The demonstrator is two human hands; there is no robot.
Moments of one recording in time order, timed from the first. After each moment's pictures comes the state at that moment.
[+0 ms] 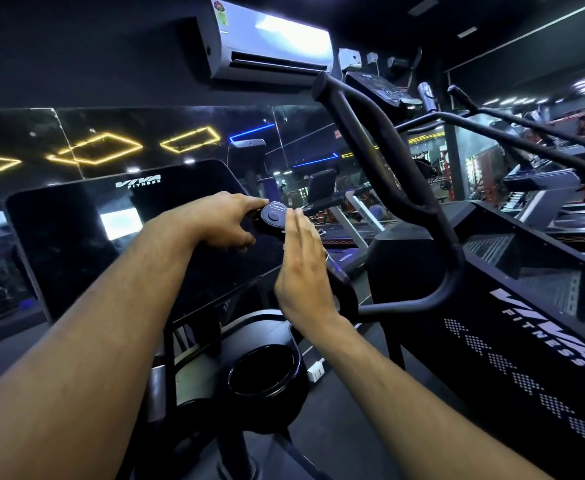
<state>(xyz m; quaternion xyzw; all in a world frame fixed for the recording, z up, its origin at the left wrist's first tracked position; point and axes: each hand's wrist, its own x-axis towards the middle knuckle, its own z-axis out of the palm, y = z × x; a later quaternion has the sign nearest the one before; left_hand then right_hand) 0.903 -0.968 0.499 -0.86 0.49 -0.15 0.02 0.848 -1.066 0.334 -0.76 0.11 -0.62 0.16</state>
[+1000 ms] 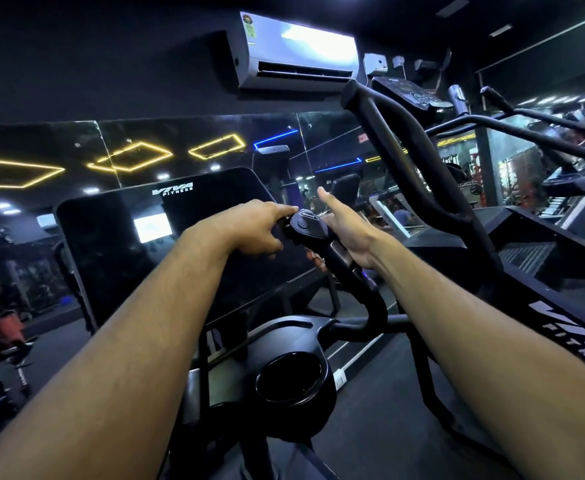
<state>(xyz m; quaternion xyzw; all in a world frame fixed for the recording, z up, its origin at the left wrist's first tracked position) 0.908 -0.968 0.498 -0.85 0.50 -0.15 0.02 0.840 -1.148 0.416 -0.71 -0.07 -0.11 0.69</state>
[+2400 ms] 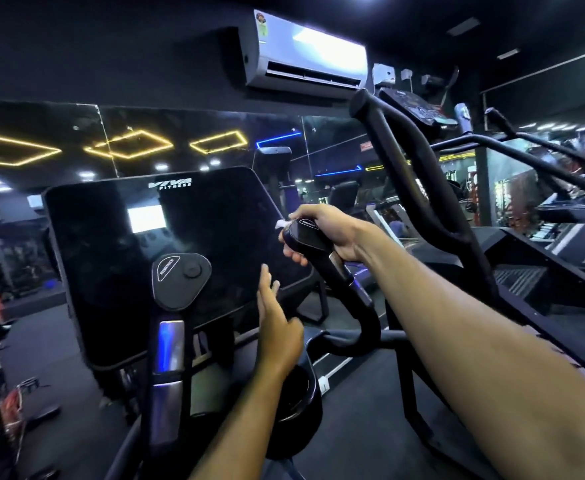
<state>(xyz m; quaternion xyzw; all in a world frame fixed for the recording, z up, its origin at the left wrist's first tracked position) 0.905 -0.999 0.310 -0.70 0.35 -0.09 -0.62 0.861 -1.140 0.449 -0.74 -0.04 -0.07 0.67</state>
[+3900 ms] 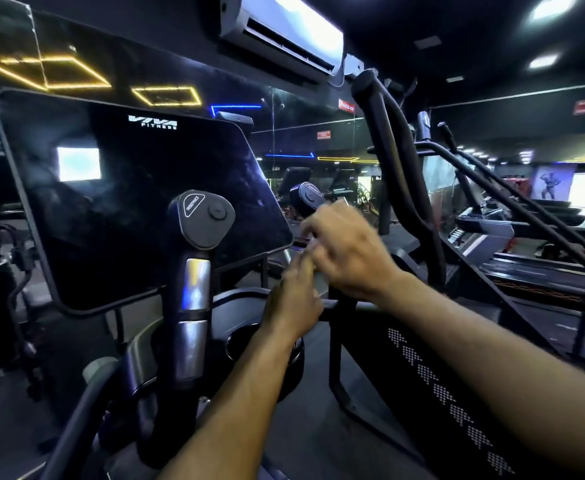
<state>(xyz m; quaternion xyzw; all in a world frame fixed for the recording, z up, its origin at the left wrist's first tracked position) 0.894 -1.008 0.296 -0.77 0.47 -0.12 -0.42 0.791 -1.083 0.378 -0.82 -0.13 -0.54 -0.10</state>
